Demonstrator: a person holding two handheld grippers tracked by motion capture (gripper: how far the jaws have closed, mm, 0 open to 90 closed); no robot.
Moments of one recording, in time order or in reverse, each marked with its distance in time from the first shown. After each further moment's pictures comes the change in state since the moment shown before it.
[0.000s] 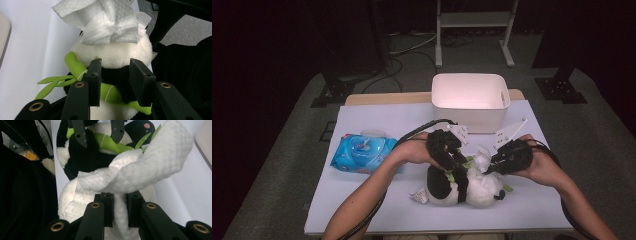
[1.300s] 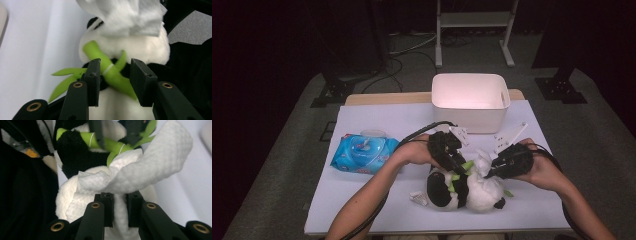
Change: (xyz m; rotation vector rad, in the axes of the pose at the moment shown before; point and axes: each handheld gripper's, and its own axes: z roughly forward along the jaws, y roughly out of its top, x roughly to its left) left arm 0.010 -0.008 0.014 0.021 0.009 -0.033; right arm 0.007 -0.006 0.004 0.012 0.004 -0.007
